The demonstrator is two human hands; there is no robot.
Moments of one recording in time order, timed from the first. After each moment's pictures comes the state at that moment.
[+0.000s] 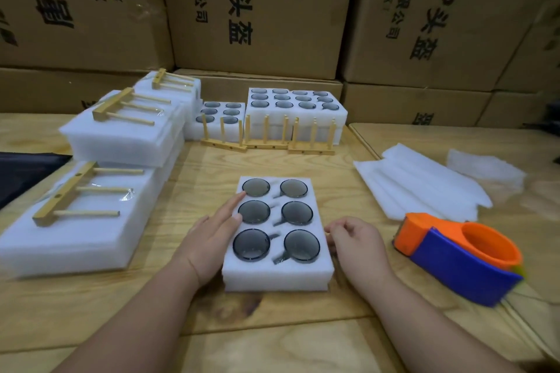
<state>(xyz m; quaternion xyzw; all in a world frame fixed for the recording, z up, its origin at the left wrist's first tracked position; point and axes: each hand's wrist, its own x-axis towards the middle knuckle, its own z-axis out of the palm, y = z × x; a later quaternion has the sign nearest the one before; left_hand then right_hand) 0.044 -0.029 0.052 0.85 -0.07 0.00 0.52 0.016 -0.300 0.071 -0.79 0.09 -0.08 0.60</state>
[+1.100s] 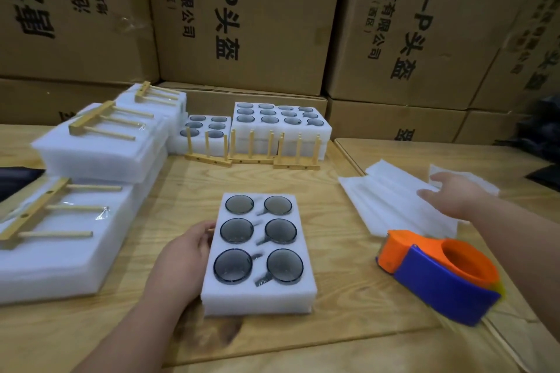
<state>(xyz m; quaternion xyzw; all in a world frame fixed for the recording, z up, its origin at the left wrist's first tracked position) 0.039 -0.041 0.055 0.90 0.06 0.11 0.42 0.118 -0.525 0.164 -0.97 0.21 -0.05 0.12</state>
